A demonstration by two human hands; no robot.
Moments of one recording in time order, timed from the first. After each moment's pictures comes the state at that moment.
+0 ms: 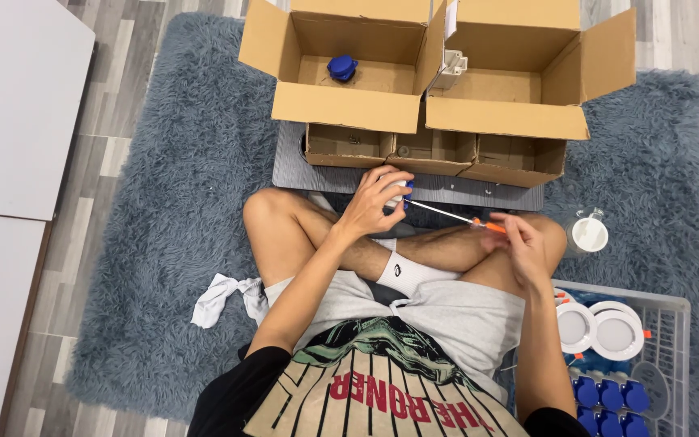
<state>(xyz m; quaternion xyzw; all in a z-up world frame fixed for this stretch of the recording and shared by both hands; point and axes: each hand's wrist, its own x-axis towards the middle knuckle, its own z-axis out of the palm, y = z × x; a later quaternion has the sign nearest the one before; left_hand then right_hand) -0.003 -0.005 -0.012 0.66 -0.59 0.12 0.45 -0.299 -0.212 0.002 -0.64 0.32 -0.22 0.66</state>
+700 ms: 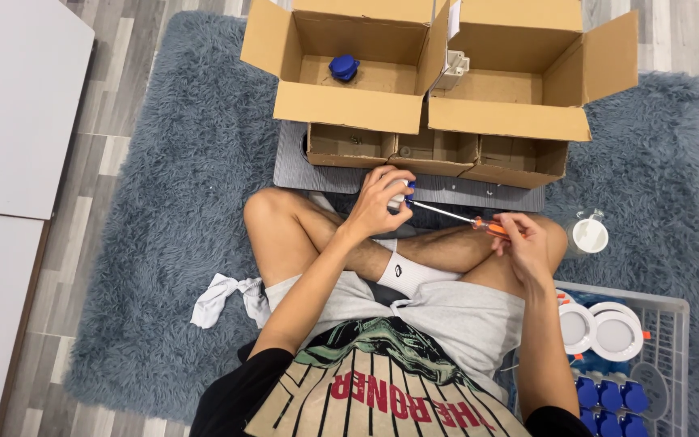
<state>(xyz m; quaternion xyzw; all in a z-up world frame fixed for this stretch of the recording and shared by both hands) -0.011 -0.010 -0.004 0.67 -0.55 0.08 0.49 -0.297 -0.237 -0.034 -0.61 0.31 -0.26 0.68</state>
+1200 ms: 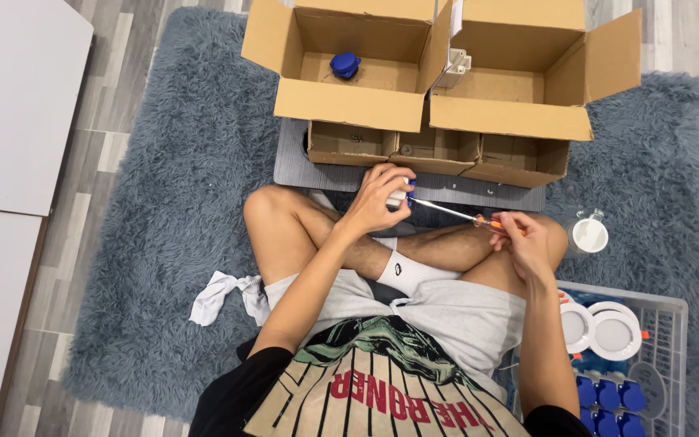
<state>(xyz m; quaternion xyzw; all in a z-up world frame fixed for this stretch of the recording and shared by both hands) -0.008 -0.006 0.003 0.68 -0.55 0.02 0.49 -0.294 -0.238 -0.031 -0.61 0.32 -0.24 0.69</state>
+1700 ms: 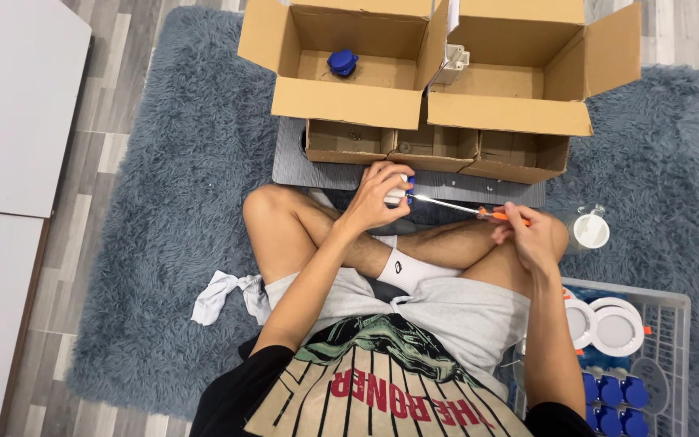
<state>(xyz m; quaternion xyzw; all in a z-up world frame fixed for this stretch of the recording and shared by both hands) -0.004 -0.008 -0.006 0.68 -0.55 0.01 0.49 -0.285 -0.236 -0.006 -0.65 0.34 -0.24 0.64</state>
